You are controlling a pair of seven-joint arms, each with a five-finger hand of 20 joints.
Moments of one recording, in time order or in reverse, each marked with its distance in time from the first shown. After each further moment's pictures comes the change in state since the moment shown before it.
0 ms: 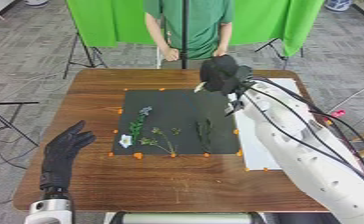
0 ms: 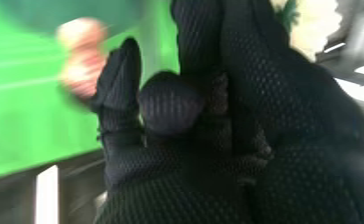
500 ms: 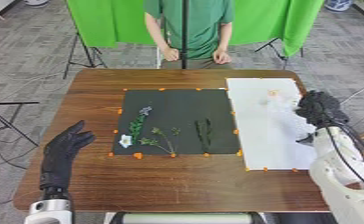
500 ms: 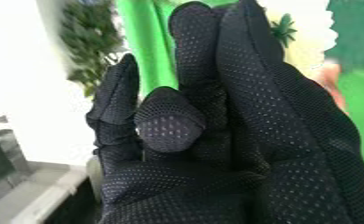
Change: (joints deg) left arm 0.1 -0.1 -0.1 0.0 0.1 0.0 0.4; right arm -29.9 3.9 31.0 2.4 -0.2 17.2 19.7
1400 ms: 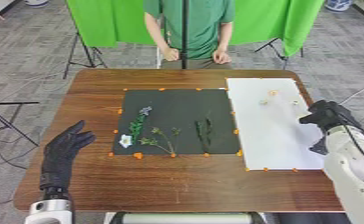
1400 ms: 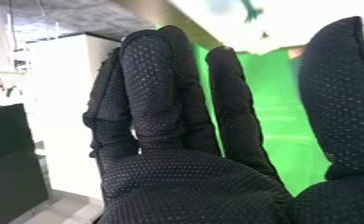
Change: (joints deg) left arm 0.0 0.0 0.1 0.0 0.1 0.0 0.0; right arm 1.6 -0.8 5.0 4.9 2.8 -16.5 2.7
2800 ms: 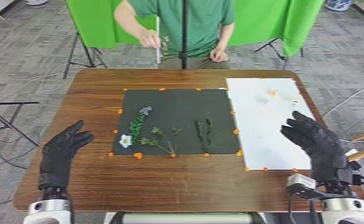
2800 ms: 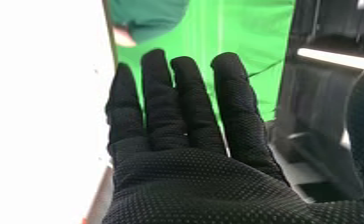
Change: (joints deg) left arm 0.1 0.0 -0.4 0.0 0.0 -0.1 0.2; right arm -35.4 -24.3 14.2 -27.8 65.8 6.8 -35.1
